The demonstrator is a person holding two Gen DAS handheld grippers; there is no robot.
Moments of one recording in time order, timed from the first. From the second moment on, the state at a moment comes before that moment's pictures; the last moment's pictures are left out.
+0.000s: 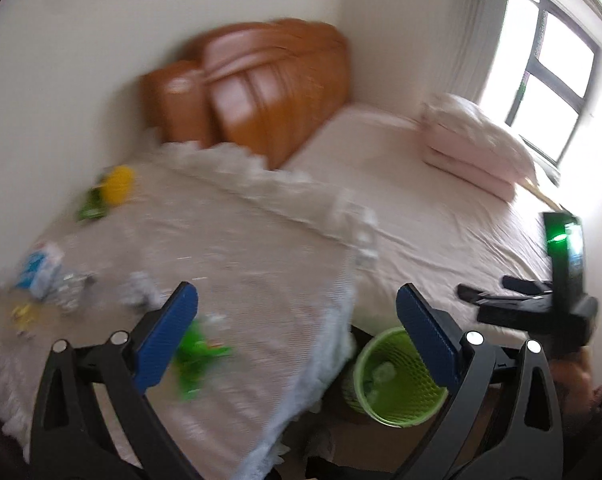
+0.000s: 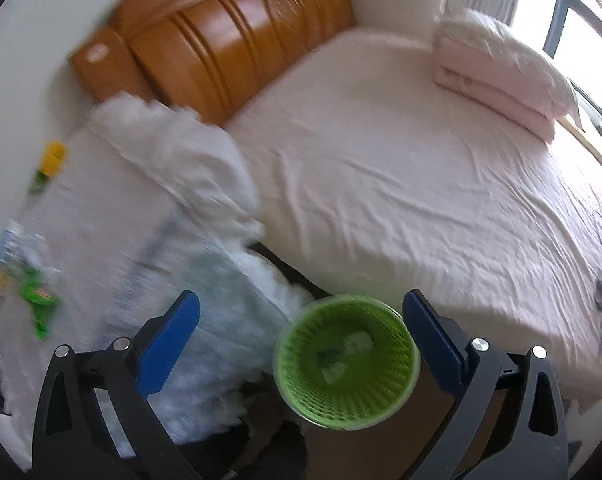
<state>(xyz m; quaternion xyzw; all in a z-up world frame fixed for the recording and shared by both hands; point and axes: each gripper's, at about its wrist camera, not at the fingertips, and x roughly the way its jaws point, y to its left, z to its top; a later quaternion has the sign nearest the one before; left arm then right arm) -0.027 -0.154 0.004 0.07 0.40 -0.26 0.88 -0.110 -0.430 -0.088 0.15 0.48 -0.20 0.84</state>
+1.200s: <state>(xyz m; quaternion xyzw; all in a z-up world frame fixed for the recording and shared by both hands) 0.009 0.020 -0.047 0.01 0.44 -0.13 0.89 0.097 -0.171 -0.148 0.00 0.56 0.06 0.83</state>
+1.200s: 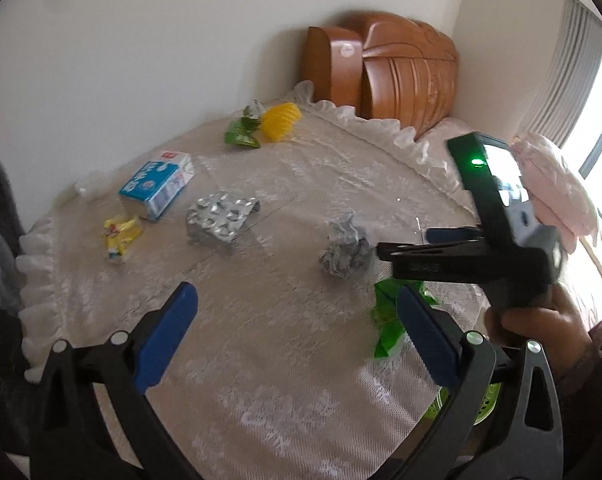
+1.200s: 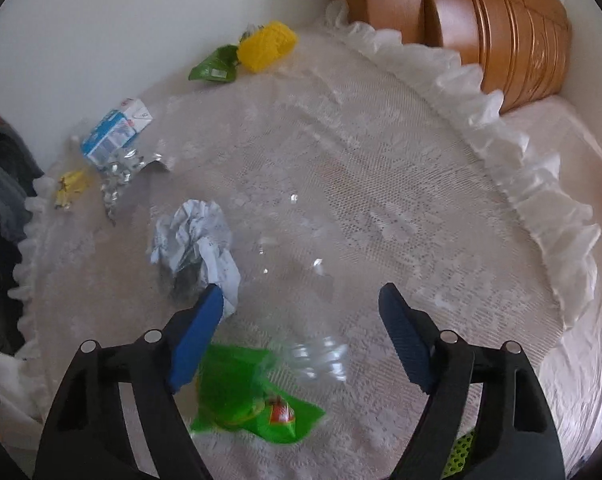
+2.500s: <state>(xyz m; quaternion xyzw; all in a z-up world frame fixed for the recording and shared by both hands) 0.097 0.001 -0.119 -0.02 0.50 -0.12 0.86 0.015 -0.286 -0.070 0.14 0.48 -0.06 0.87</state>
